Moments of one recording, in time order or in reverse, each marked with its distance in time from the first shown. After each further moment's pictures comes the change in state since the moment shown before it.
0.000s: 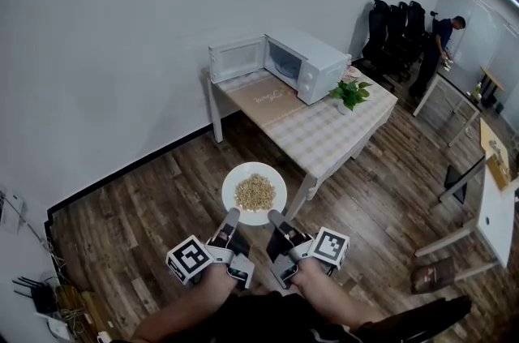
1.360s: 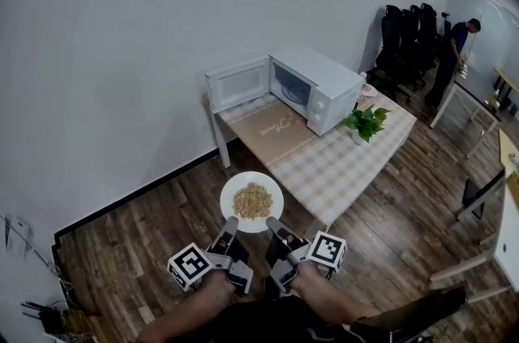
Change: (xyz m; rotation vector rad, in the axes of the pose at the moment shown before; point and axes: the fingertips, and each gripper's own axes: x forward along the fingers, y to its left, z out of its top) left arm 0.162 0.042 0.074 0.049 -0.036 0.069; right arm 0.141 -0.041 0.121 0.051 0.054 0.032
